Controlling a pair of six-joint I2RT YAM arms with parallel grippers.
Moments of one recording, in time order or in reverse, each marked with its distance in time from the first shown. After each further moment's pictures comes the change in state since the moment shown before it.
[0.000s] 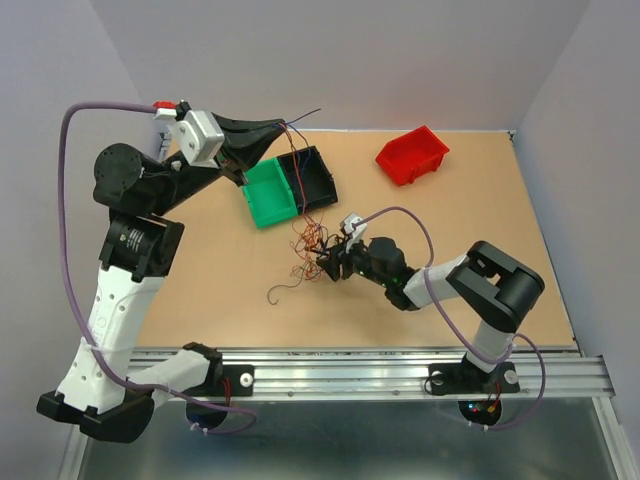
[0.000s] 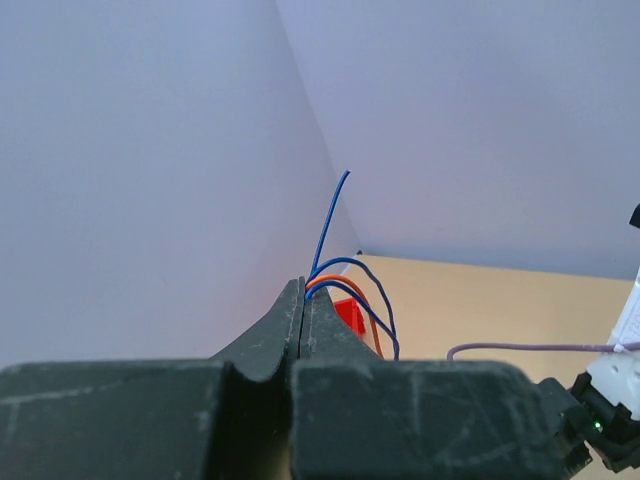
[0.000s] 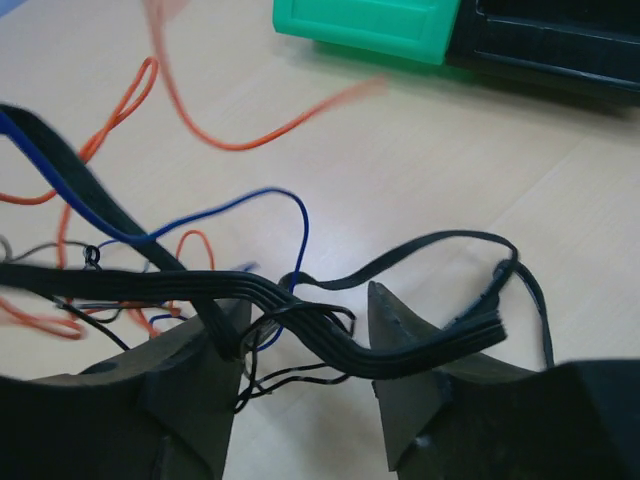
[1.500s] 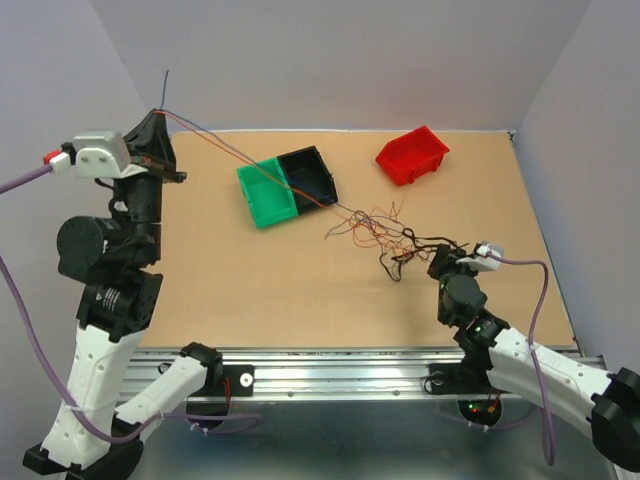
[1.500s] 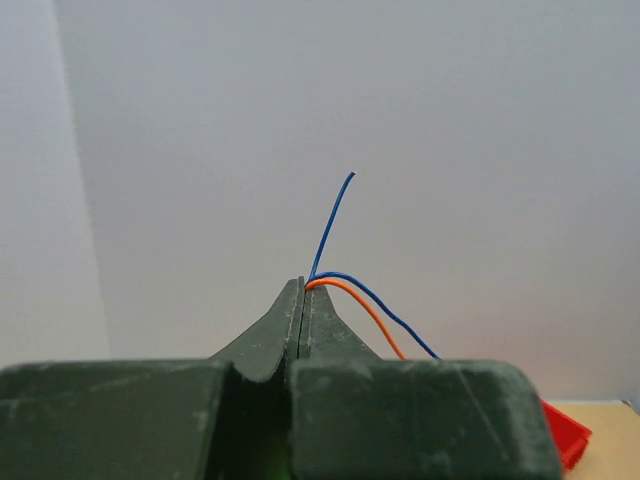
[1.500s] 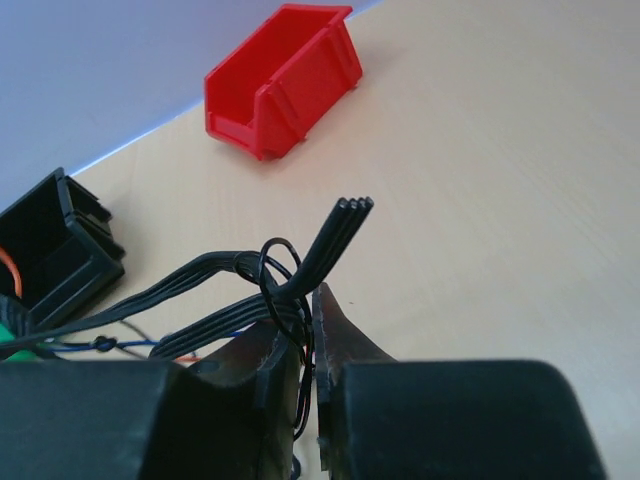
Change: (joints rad) left arm -0.006 -0.243 -0.167 0.039 -0.960 -0.010; right arm -0.064 -1.064 -0.453 -0.443 1.076 0.300
